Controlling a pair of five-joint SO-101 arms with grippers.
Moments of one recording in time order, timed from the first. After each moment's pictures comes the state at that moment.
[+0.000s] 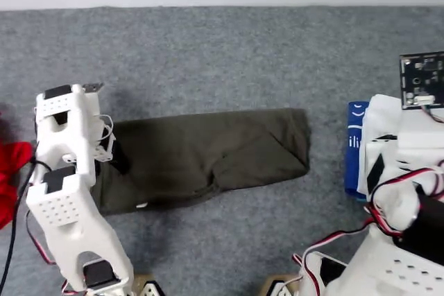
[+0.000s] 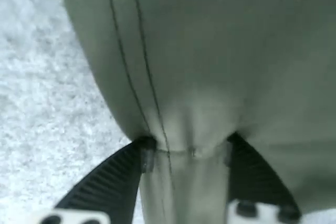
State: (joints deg) left arm -20.5 34.7 -4.1 89.6 -6.2; right arm 20.5 -45.1 -4.1 100.6 22.5
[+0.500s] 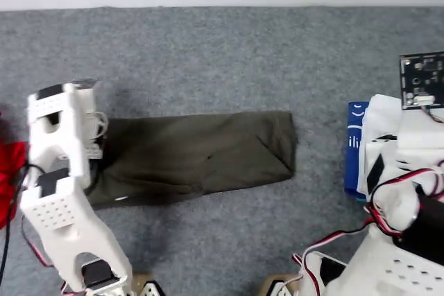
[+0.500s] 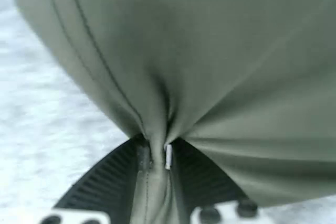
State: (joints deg) left arm -24.9 30.9 -4.4 88.7 -9.6; right arm 20.5 -45.1 -4.1 100.6 22.5
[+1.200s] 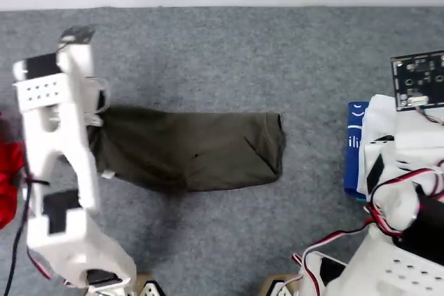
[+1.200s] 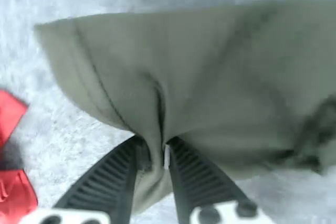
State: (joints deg) left arm -14.2 10.2 -12.6 98.9 -6.5; right arm 20.5 -45.1 -4.1 100.6 25.6
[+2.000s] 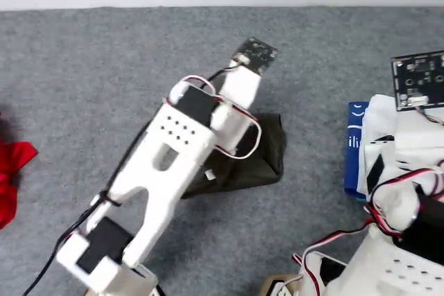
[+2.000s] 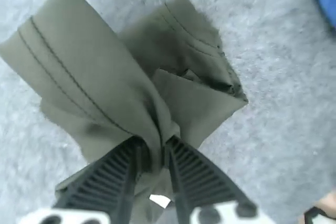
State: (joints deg) left arm 31.1 3.3 -4.6 85.8 7.9; right arm 20.5 -45.1 -4.1 100.6 25.6
